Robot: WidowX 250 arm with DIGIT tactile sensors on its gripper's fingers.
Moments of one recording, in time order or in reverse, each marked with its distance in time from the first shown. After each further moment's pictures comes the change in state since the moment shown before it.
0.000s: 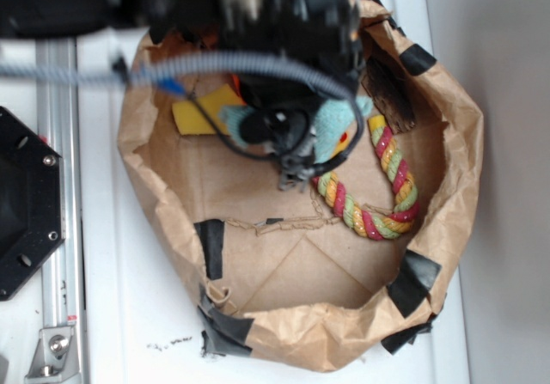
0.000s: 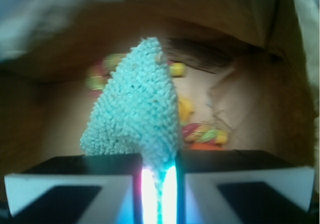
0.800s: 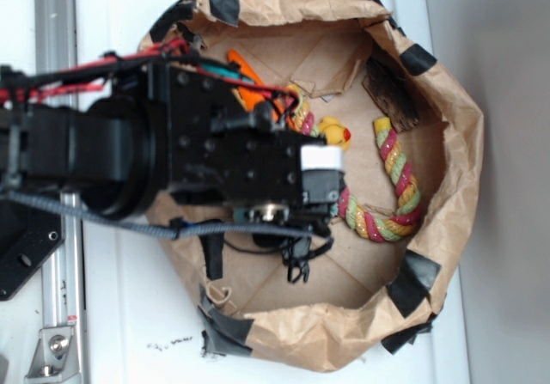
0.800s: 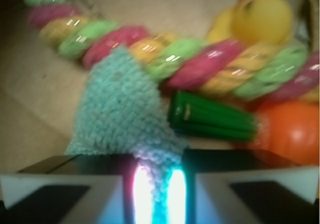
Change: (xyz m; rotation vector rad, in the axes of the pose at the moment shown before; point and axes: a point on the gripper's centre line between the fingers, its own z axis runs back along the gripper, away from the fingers) arm -0.019 -0.013 -0.120 0.196 0.055 0.145
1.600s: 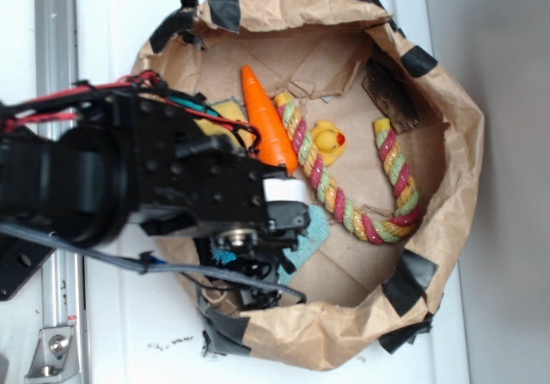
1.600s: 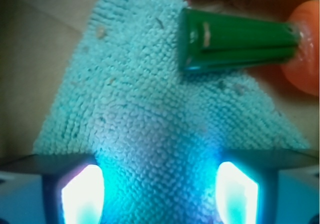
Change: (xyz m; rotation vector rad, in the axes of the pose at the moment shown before) arm -0.041 -0.040 -0.014 -0.112 0.099 0.020
